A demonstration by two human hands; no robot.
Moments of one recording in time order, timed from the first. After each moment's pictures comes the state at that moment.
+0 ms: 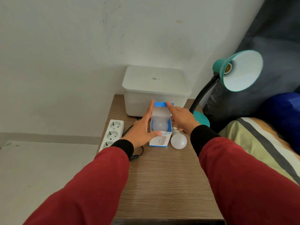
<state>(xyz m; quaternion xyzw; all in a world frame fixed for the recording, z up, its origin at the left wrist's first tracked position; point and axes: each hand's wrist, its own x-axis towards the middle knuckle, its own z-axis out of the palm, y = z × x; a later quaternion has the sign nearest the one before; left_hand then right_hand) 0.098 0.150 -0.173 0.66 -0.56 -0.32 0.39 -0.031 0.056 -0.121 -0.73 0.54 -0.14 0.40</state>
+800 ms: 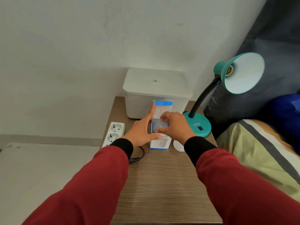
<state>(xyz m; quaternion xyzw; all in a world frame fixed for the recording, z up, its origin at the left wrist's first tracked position) 0.107 0.144 -0.171 0.66 -0.55 -0.36 0.35 -0.026 0.067 -0.140 -0.88 0.43 -0.10 0.19</state>
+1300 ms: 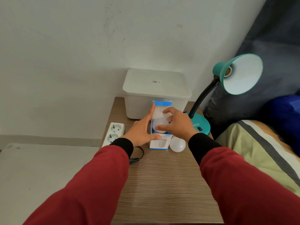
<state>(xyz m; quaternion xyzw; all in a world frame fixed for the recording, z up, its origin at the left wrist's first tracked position) 0.107 0.143 -0.169 0.67 -0.56 -0.35 0.34 -0.033 0.065 -0.127 -0.84 0.47 -0.11 0.26</state>
